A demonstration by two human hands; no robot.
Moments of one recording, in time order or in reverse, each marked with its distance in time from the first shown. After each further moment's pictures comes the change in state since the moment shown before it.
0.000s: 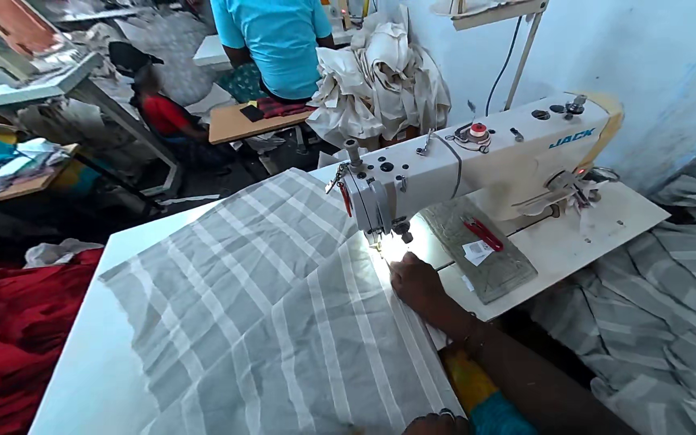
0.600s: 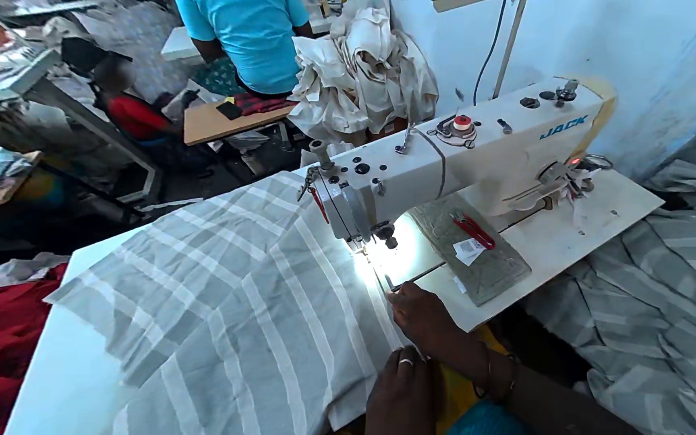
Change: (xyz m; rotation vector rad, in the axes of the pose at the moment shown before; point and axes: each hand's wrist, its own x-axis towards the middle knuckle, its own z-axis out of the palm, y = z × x) left_hand 0.046 -0.037 0.006 0.262 0.711 -0.109; right_hand -0.038 0.011 -0.002 0.113 -0.136 -0.025
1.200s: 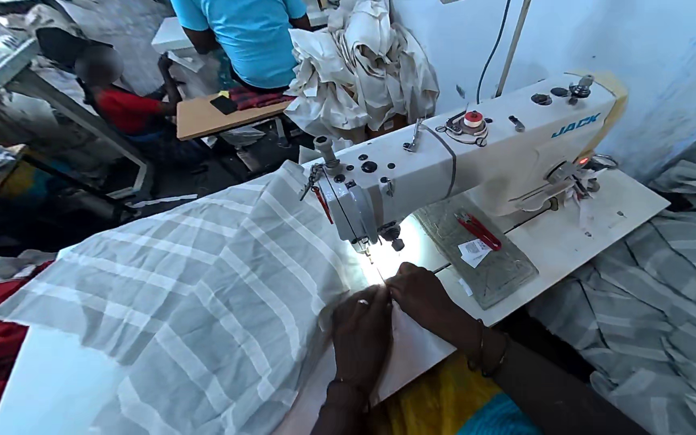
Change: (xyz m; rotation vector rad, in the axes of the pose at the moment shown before) left_hand 0.067 -0.091 0.047 0.041 0.241 0.011; right_hand 0.038 0.008 -0.008 -0.081 0.040 -0.086
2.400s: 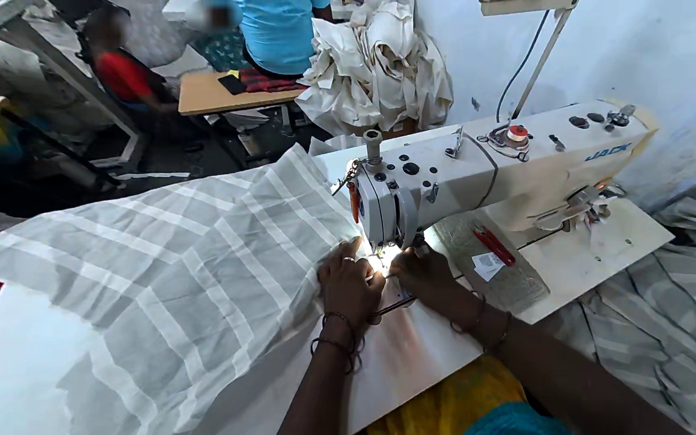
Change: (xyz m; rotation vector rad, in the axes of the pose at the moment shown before) left_hand 0.074 -0.044 -0.003 -0.120 -0.349 -0.310; right_hand 0.028 0.002 -0.013 -0.086 0.158 -0.112
